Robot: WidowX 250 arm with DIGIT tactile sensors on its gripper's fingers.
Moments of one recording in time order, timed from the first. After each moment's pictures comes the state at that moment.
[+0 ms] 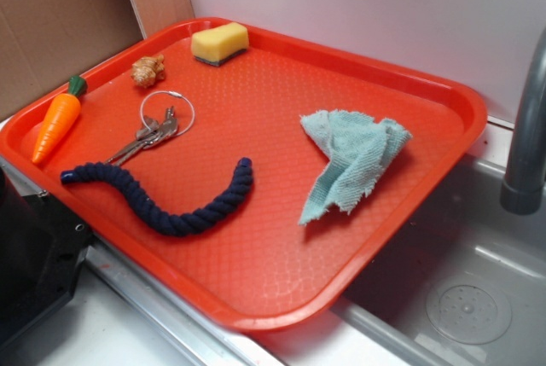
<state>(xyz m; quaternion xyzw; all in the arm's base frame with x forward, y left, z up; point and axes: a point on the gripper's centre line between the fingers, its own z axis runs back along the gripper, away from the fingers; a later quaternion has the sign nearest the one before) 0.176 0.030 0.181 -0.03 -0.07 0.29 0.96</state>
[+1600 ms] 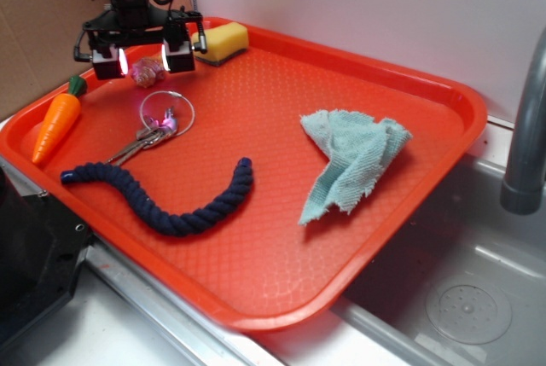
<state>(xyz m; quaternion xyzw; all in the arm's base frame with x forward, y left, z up) 0.249 0.133 0.026 0.11 -0.11 0.47 0.87</state>
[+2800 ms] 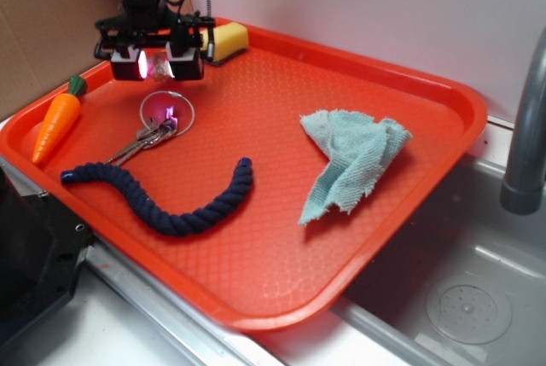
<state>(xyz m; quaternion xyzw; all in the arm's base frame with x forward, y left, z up) 0.249 0.090 0.046 0.06 -0.05 0.36 0.93</state>
